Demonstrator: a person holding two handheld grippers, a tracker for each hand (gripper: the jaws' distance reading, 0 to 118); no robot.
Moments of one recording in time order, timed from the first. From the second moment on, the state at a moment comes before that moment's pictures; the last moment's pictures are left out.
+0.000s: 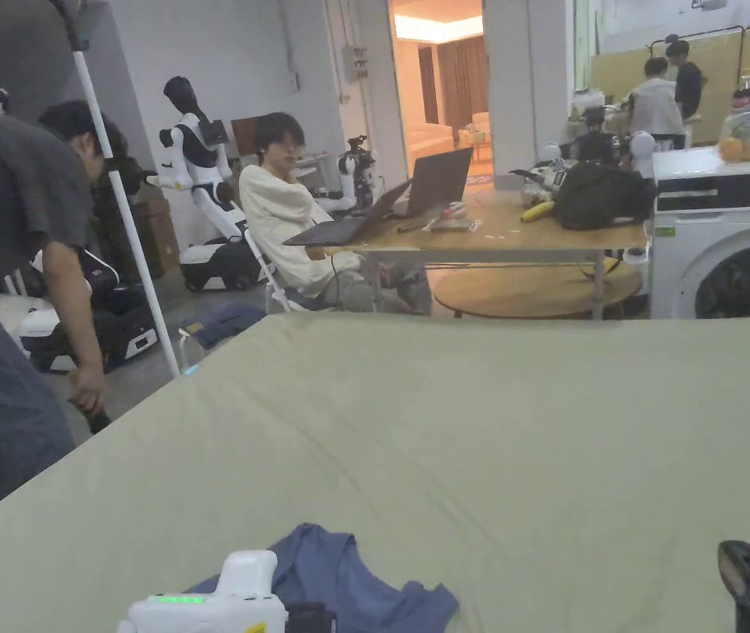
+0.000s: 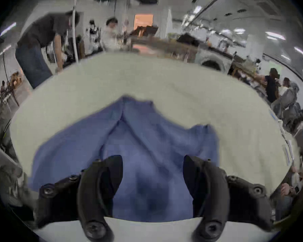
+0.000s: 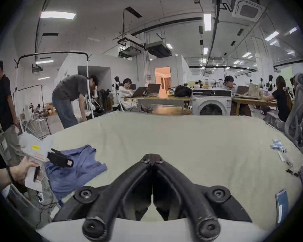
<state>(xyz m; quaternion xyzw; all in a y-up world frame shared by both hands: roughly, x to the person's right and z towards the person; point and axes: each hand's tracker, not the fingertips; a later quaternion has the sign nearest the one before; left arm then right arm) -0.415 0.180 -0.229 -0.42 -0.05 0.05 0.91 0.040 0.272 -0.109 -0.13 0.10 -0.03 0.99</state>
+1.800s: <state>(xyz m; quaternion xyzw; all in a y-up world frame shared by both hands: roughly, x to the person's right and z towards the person) 0.066 0.213 -0.171 -0.38 -0.55 0.06 0.74 0.170 0.325 0.015 -0.10 -0.07 -0.05 0.99</state>
